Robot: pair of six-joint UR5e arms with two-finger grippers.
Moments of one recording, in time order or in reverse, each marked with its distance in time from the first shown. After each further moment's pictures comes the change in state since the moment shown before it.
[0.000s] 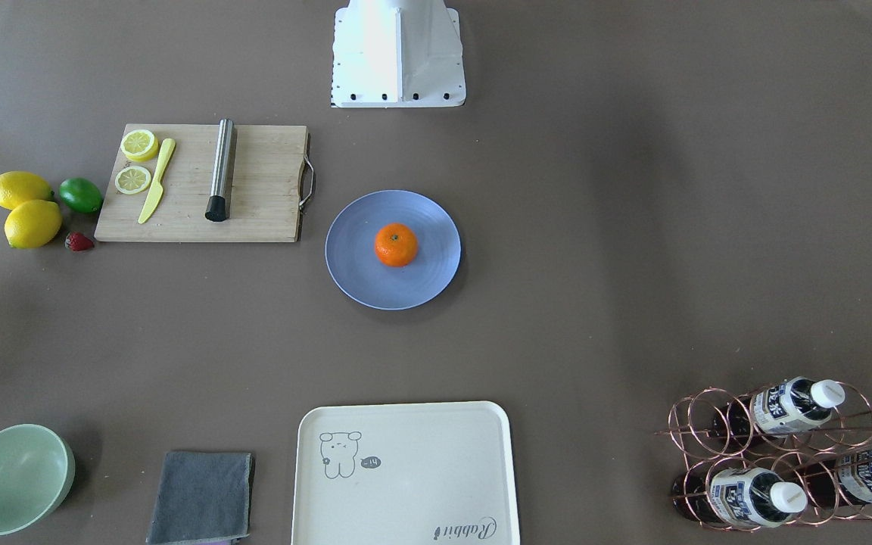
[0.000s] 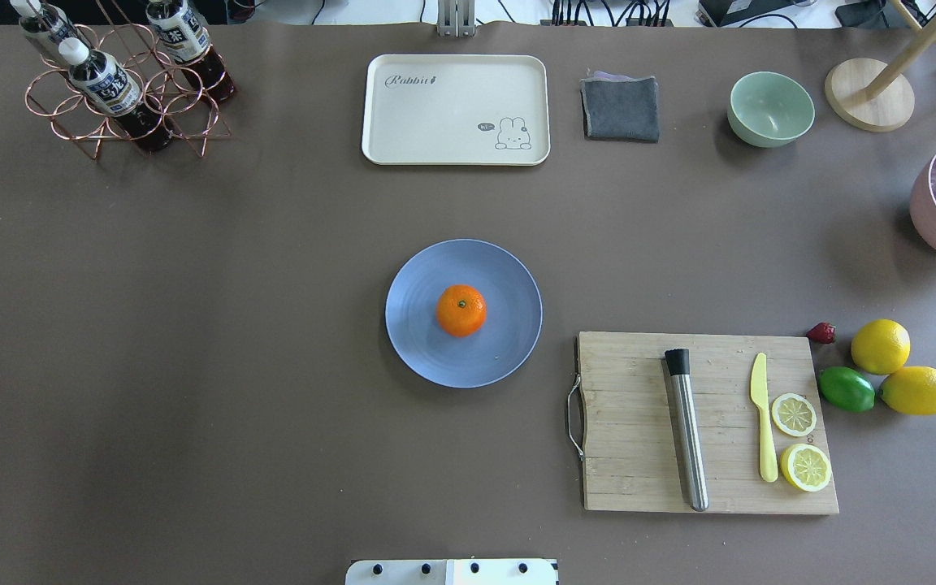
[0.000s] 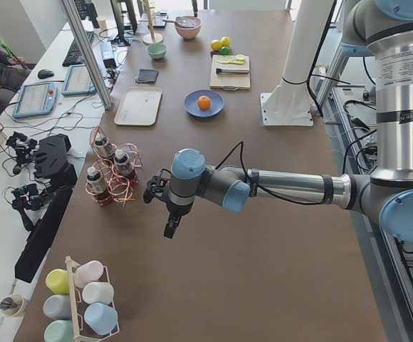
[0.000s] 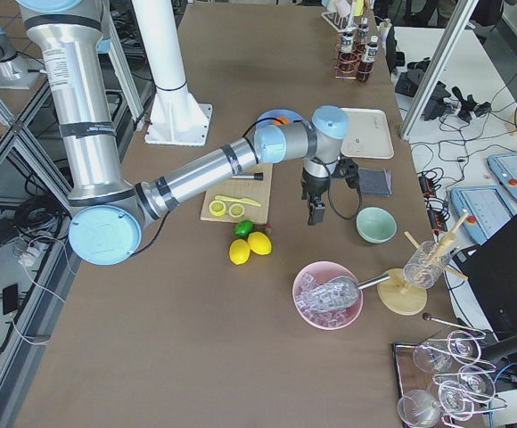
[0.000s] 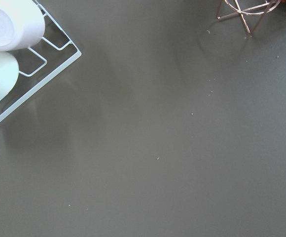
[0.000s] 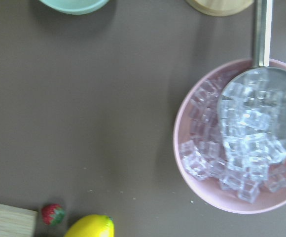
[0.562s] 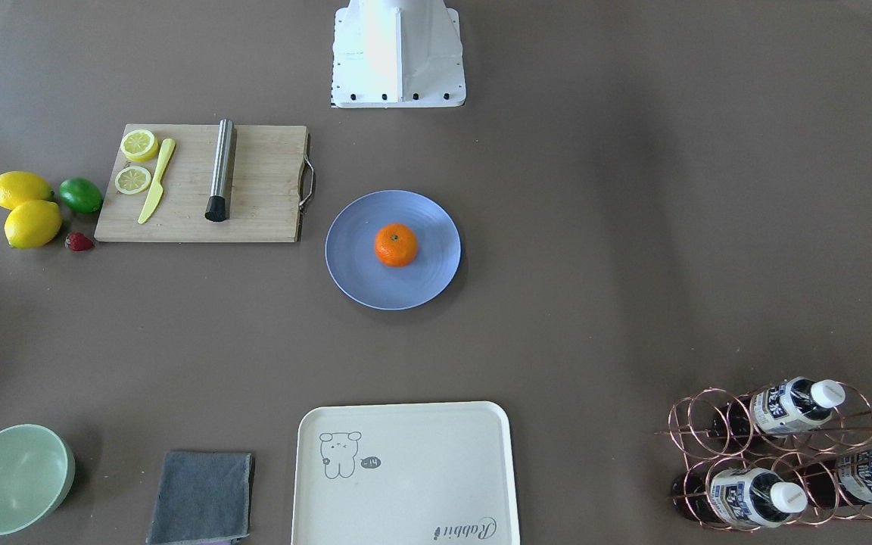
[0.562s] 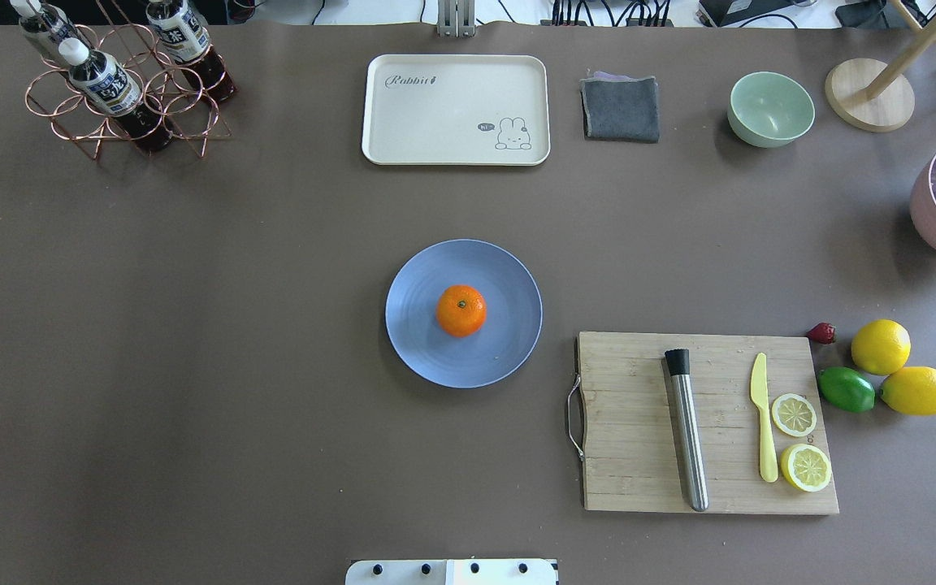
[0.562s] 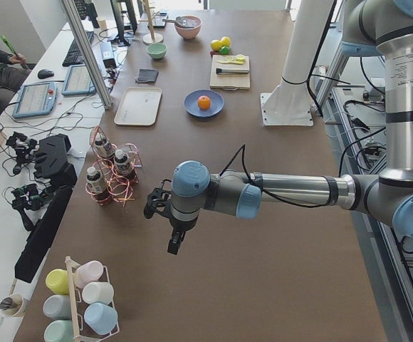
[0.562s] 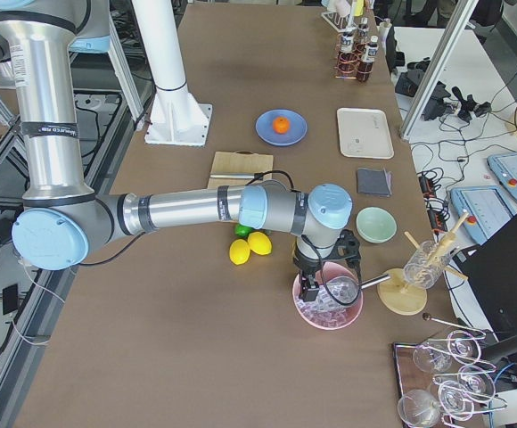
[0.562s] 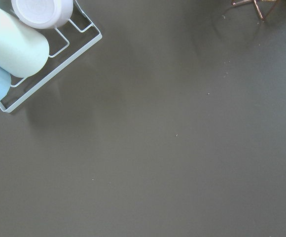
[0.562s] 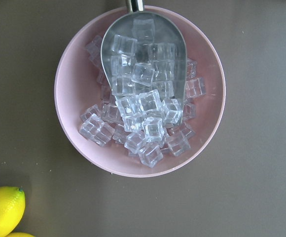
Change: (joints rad) left arm -0.076 0.005 0.017 0.085 -0.038 0.112; right arm 0.164 -0.066 -0.153 0.053 0.016 -0.205
